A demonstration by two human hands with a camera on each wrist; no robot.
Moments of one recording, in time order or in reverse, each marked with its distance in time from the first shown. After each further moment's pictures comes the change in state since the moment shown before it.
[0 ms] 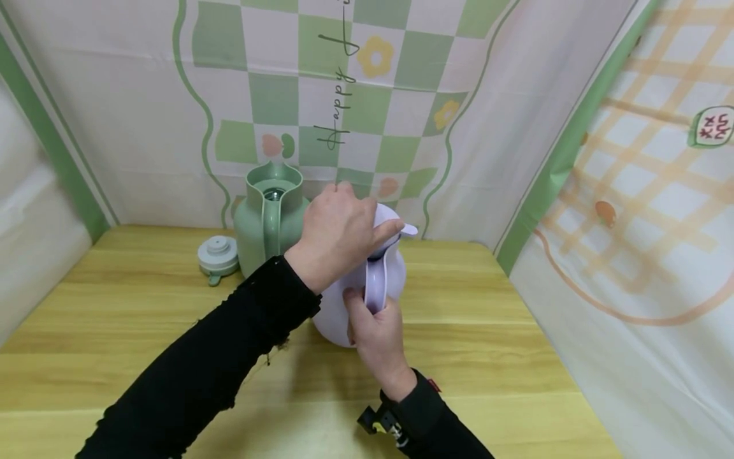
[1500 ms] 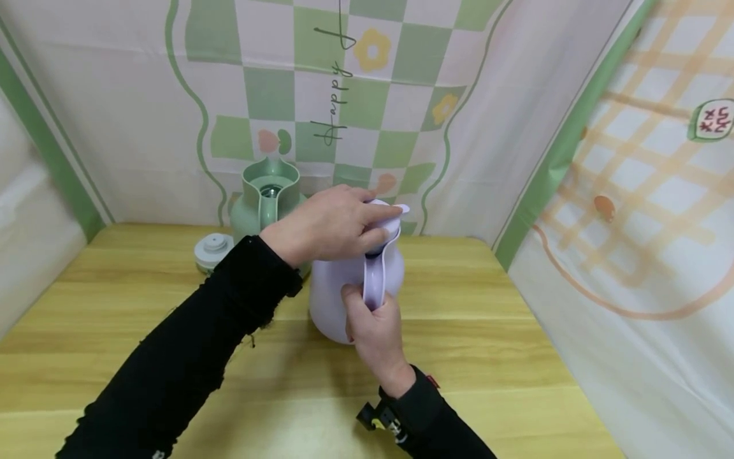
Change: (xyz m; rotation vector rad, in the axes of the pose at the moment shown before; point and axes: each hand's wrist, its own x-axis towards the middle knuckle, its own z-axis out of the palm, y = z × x) left_hand 0.013 -0.031 -0.004 -0.283 -0.224 0.392; right_hand 0.001 -0.001 0.001 -0.009 0.023 0.053
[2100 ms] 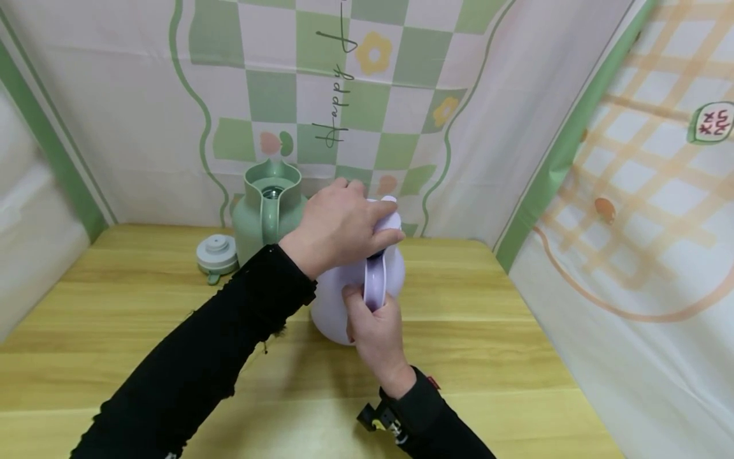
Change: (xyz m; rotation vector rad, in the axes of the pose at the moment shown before) left_hand 0.006 0.019 0.008 0.224 0.088 -0.211; right_hand -0.001 0.001 -0.001 0.000 -0.015 -0.014
